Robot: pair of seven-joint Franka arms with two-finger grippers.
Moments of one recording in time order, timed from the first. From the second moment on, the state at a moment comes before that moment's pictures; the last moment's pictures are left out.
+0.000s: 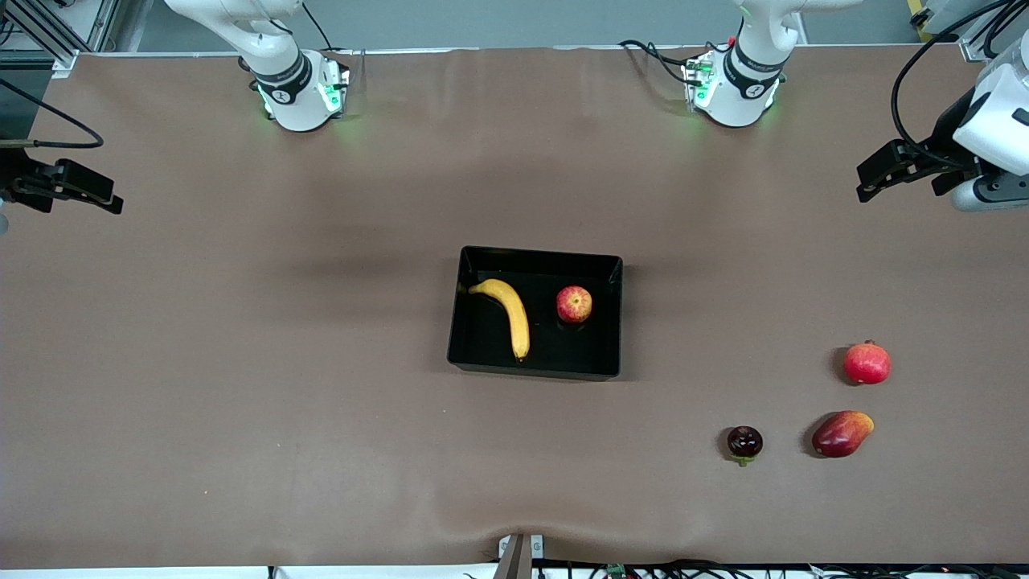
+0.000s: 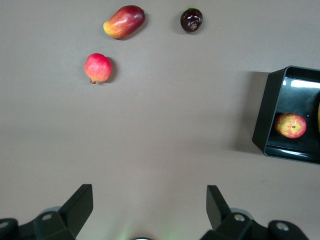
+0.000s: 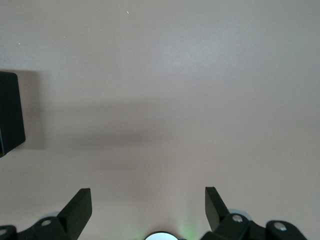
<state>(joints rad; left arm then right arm) -0.03 -0.04 -0.09 -1.56 0.03 1.50 -0.18 -0.03 0.03 -0.02 -1.49 0.02 1.42 -0.01</state>
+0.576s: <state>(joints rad) -0.03 -0.02 -0.10 -1.54 0.03 1.50 -0.18 -0.01 0.03 -0.02 -1.48 0.02 1.42 -0.01</state>
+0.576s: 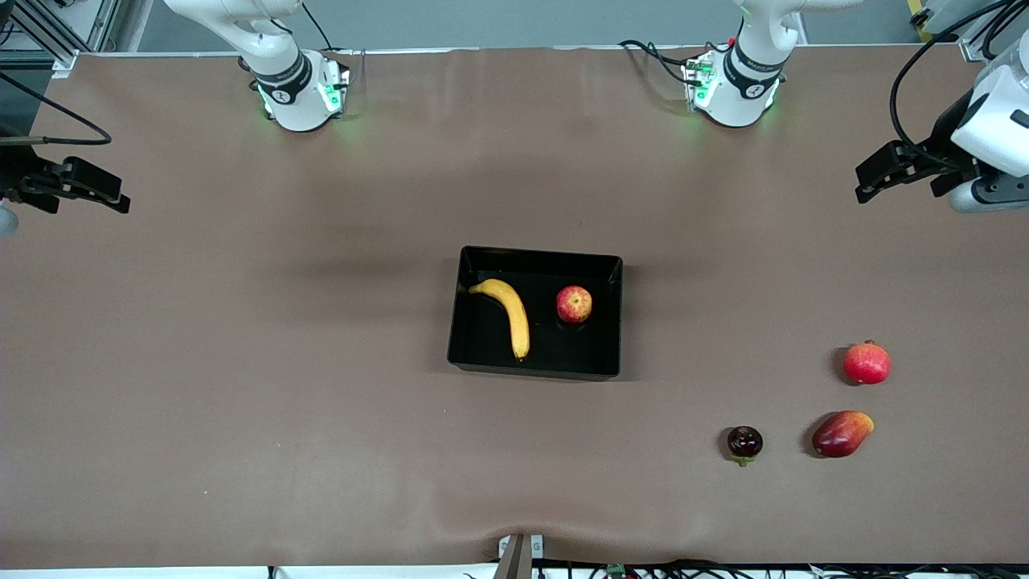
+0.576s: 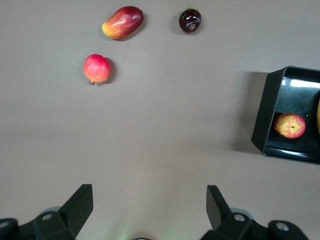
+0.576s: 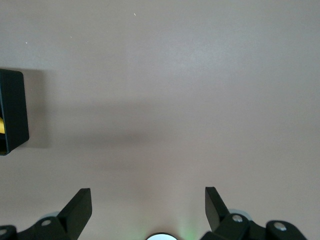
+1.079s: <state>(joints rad) -0.15 0.18 -0.19 -1.54 0.01 1.61 -0.44 -0.01 0.04 -0.03 -1.48 0.02 1.43 -0.01</state>
